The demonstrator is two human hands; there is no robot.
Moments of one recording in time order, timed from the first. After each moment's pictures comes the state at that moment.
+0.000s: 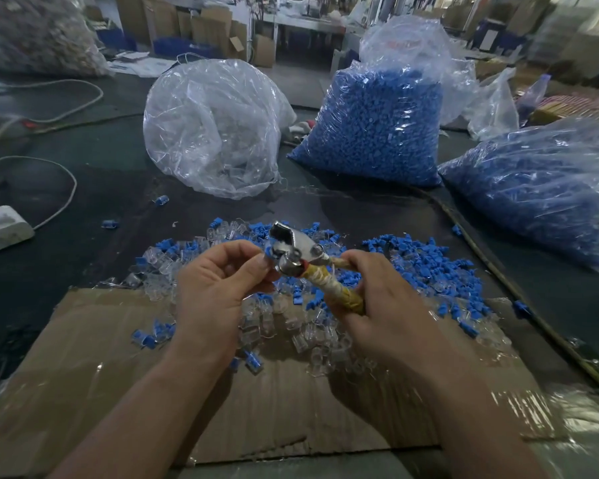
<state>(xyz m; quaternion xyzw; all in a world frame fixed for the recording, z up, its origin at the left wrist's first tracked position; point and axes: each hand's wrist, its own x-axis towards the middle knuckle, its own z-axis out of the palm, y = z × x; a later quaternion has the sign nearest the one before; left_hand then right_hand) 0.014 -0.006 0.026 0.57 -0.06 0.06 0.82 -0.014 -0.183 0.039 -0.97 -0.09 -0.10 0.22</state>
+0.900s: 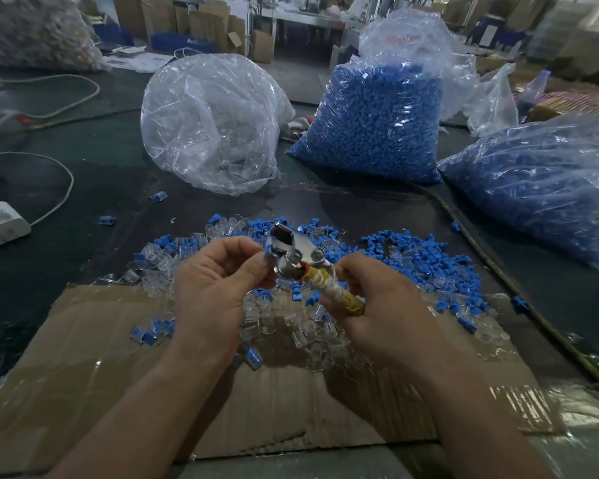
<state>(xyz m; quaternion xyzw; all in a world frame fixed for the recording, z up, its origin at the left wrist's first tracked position) 0.007 -0.007 0.029 0.60 -0.06 0.08 0.80 -0.019 -0.177 0.046 -0.97 -0.09 -0.09 0.22</state>
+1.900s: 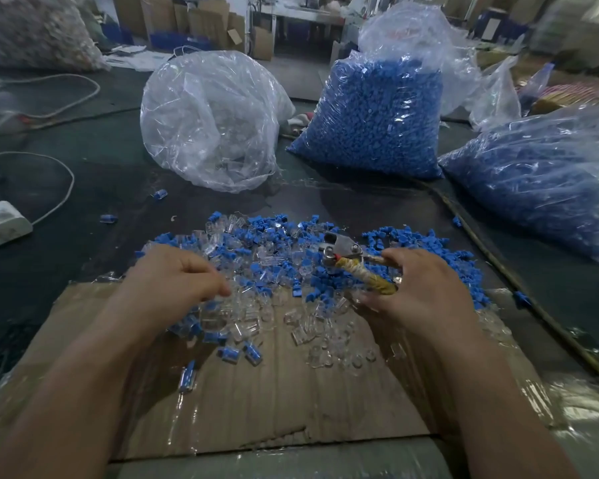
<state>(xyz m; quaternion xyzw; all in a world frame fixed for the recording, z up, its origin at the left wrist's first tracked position) 0.022 0.045 0.050 0.87 -0.01 -0.05 0.49 0.000 -0.225 0.030 -0.99 0.07 -0.09 0.11</state>
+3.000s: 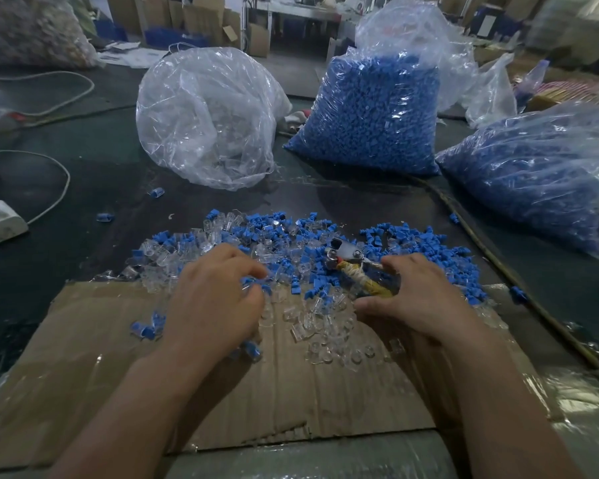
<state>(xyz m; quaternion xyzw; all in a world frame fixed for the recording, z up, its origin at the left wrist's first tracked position) 0.008 0.004 0.025 0.92 -0.13 0.14 0.34 0.005 -0.233 0.025 -0.98 0.11 0.04 0.14</state>
